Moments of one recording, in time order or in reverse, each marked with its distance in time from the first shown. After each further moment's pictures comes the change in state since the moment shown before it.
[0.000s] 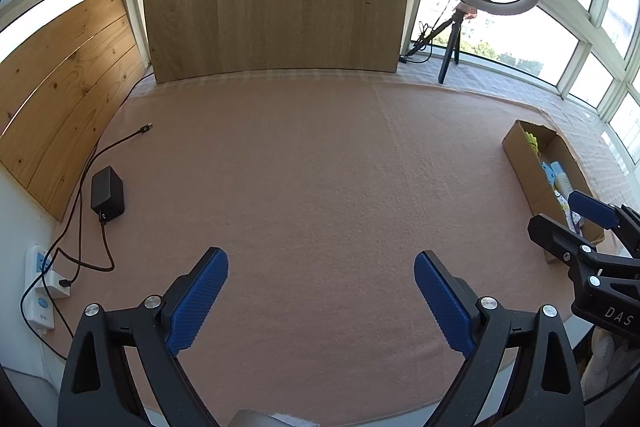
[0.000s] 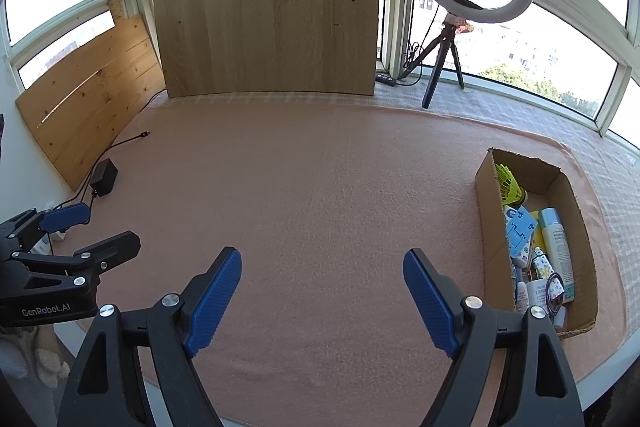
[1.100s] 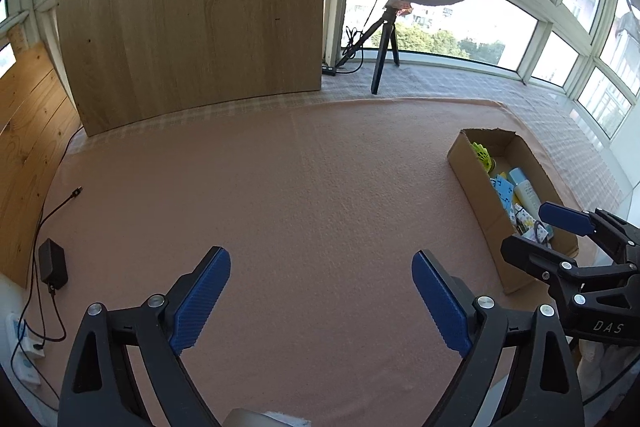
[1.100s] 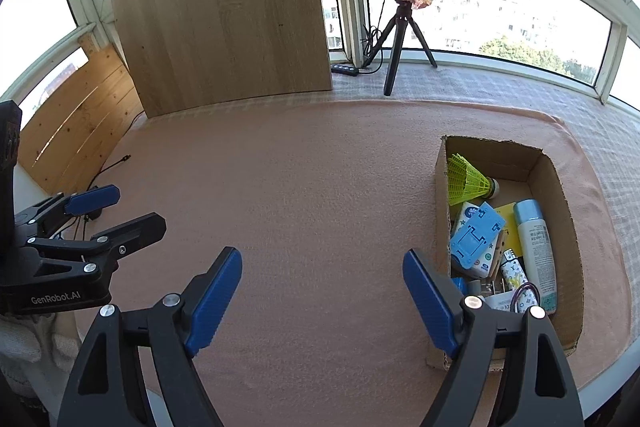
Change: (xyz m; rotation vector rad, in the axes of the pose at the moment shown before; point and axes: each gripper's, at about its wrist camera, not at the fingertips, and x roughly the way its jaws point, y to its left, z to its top) left arm 0.035 -0.102 0.059 0.119 -0.016 -0.106; right arm 0.009 -0.099 0.019 0.093 0.040 0.064
